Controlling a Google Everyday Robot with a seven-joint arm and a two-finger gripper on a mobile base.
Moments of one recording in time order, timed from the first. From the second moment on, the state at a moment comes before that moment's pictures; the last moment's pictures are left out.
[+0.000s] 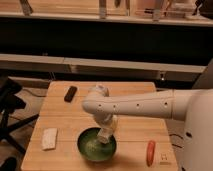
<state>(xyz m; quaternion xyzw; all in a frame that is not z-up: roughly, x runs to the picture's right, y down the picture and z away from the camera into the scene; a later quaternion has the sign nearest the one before) 0.017 0.198 0.769 -0.32 -0.11 -0.52 0.78</state>
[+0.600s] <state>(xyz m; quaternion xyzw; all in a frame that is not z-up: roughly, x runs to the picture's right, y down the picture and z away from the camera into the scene) -0.019 0.197 0.745 -0.31 -0.11 -0.54 0.78</state>
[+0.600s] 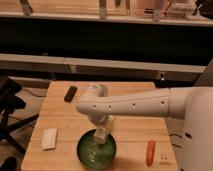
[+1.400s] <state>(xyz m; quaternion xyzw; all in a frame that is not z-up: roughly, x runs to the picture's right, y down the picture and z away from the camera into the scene) -0.036 0.236 0.692 -0.29 -0.10 -0.54 0.78</state>
